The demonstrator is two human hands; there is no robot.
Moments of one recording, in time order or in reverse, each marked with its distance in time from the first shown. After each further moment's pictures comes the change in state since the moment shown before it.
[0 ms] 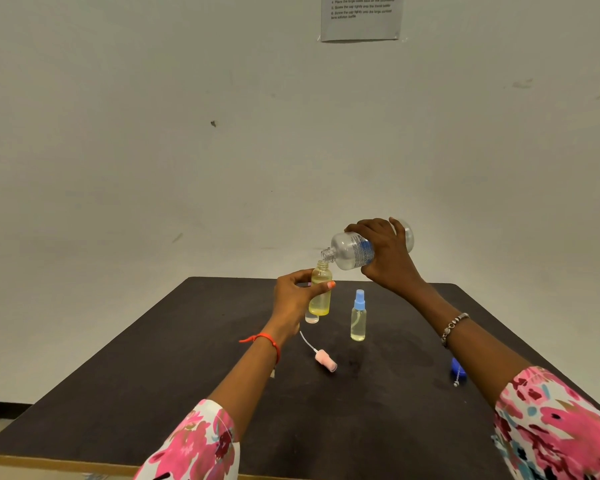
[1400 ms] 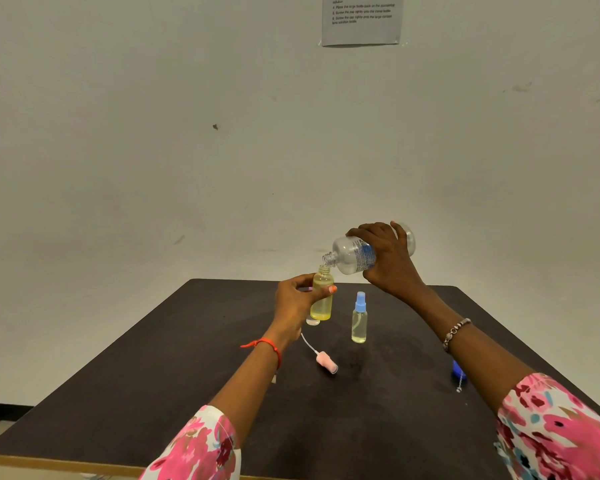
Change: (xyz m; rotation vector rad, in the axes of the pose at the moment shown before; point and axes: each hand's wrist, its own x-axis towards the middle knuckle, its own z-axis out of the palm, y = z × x) left_hand 0.000 -0.006 0.000 0.008 -0.010 -0.007; right_hand -0.002 0.000 0.001 -0.009 0.017 -0.015
